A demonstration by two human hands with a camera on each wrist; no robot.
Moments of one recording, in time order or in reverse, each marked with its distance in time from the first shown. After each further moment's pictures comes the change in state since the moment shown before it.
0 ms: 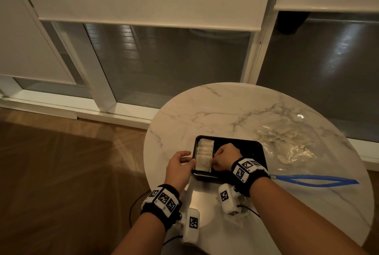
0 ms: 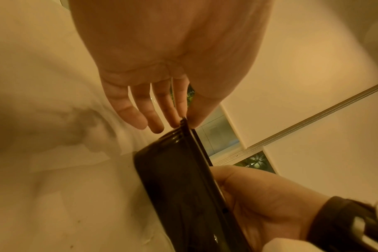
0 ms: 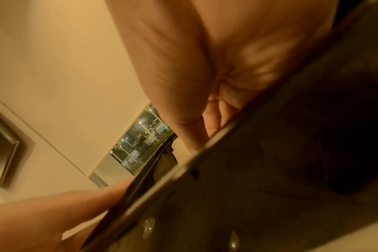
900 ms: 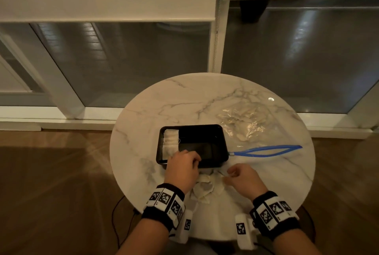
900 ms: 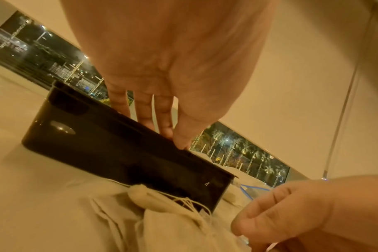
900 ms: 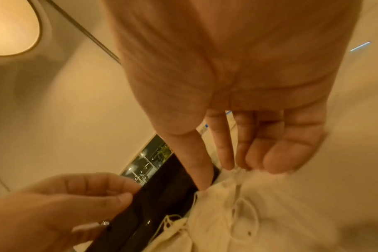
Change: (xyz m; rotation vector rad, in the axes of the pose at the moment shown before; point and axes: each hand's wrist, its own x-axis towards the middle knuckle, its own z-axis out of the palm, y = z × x) left_hand -0.060 0.009 0.078 0.931 -0.238 0.592; right_hand -0.109 0.147 -0.054 0.130 0.127 0.082
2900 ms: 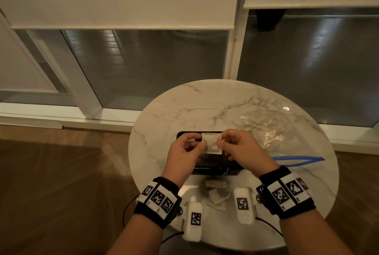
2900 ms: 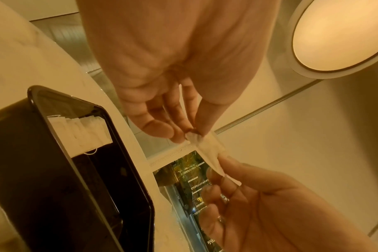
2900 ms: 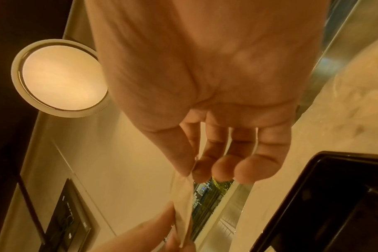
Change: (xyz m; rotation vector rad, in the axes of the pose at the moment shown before) left_hand -0.004 0.006 -0.070 -1.047 0.157 -0.212; right_hand -0.029 -0.127 -0.031 0.332 -0.142 -0.449
